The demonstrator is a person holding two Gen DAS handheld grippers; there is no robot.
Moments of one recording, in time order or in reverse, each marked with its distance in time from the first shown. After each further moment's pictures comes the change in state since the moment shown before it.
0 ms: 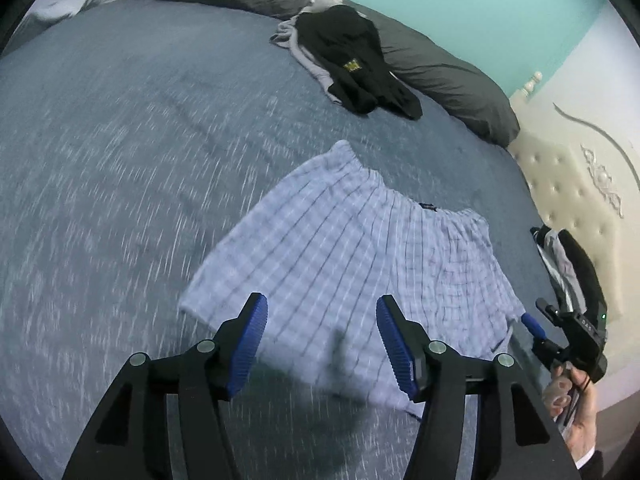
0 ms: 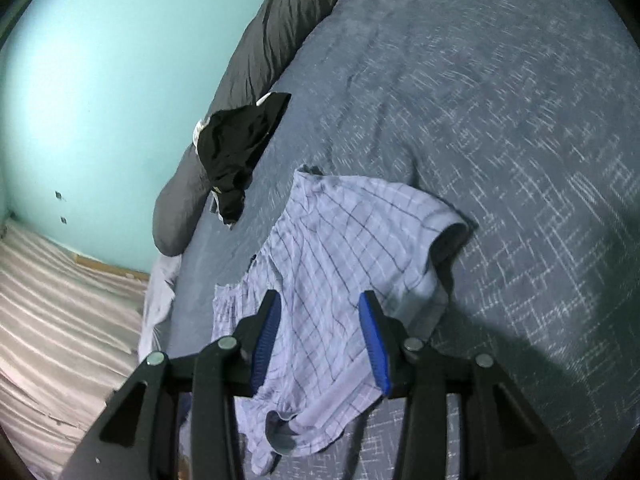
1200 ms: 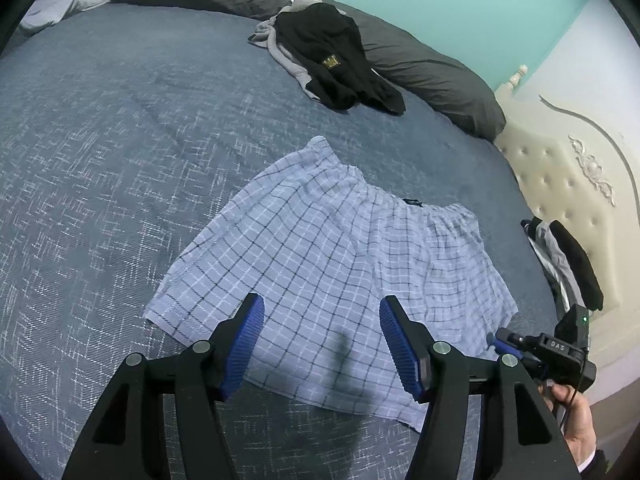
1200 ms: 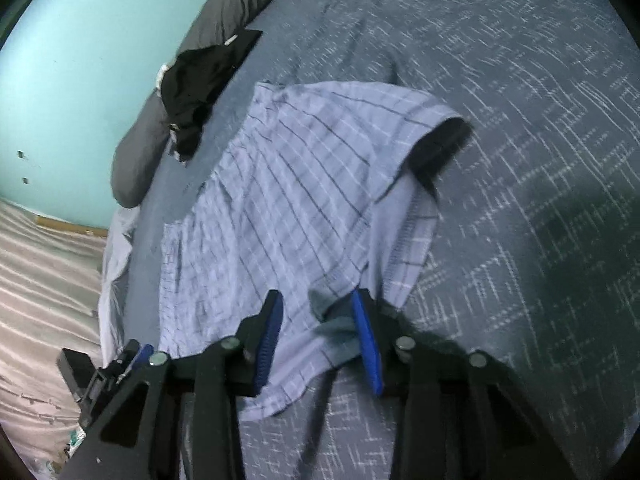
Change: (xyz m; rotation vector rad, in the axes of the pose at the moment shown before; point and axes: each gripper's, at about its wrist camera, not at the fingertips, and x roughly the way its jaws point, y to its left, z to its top) left arm 0.011 -0.015 0.001 0.043 -0.010 -0.043; right arm 0.030 -0.007 -0.033 -0.050 0.181 -0.197
